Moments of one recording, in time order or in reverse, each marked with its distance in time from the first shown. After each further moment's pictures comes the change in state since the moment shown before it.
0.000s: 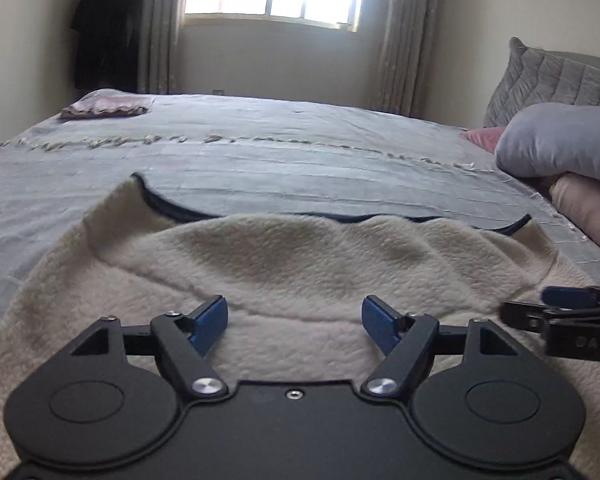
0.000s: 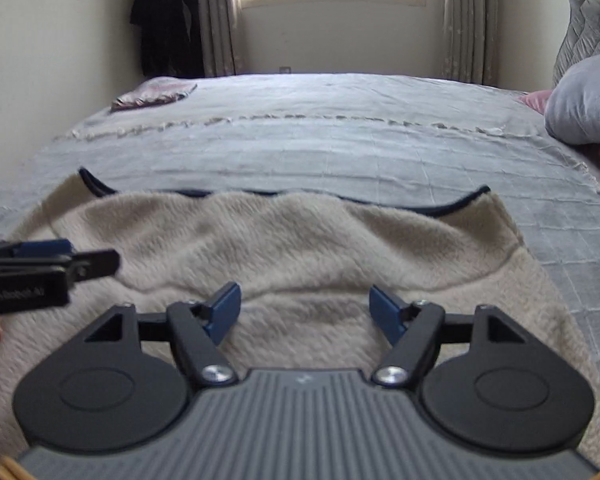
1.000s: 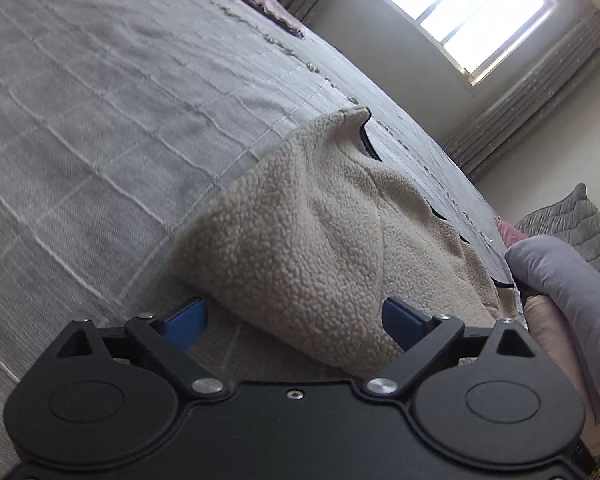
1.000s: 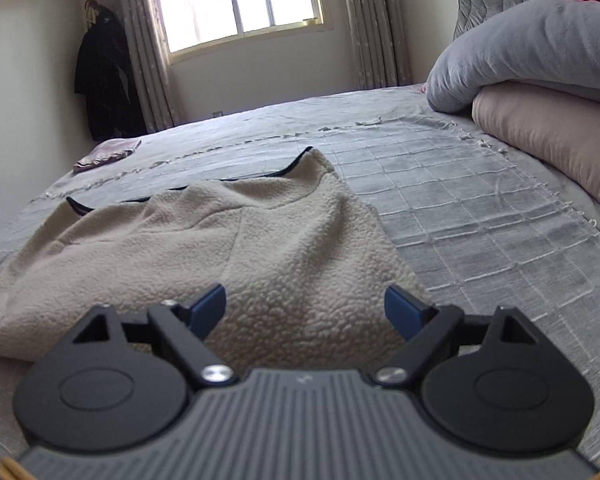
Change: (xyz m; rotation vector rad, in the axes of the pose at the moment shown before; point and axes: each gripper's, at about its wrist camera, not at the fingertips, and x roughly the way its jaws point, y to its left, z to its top) left arm -0.157 0.123 -0.094 -0.623 0.130 -0.034; right arm -0.175 -0.072 -0.111 0.221 -0.141 -0.076
